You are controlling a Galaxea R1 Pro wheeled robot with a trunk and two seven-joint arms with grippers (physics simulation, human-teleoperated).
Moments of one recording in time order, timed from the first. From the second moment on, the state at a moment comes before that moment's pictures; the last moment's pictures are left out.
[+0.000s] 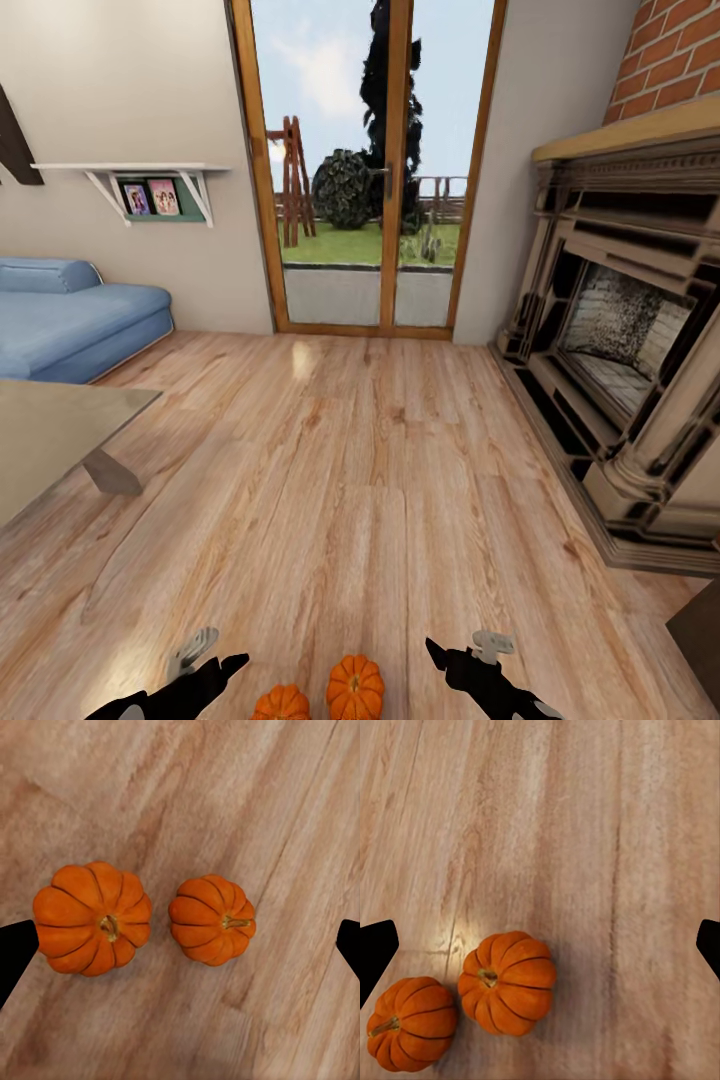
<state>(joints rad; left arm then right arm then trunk) -0.28 0.26 -0.29 -0.63 0.99 0.34 -0.23 -0.52 -0.03 0.68 -0.06 -1.01 -0.27 0.43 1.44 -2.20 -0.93</state>
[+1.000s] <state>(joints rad) -0.28 0.26 -0.29 -0.63 0.99 0.34 -0.23 -0.52 -0.03 0.68 -0.07 -1.00 -0.28 0.28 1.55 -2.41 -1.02</state>
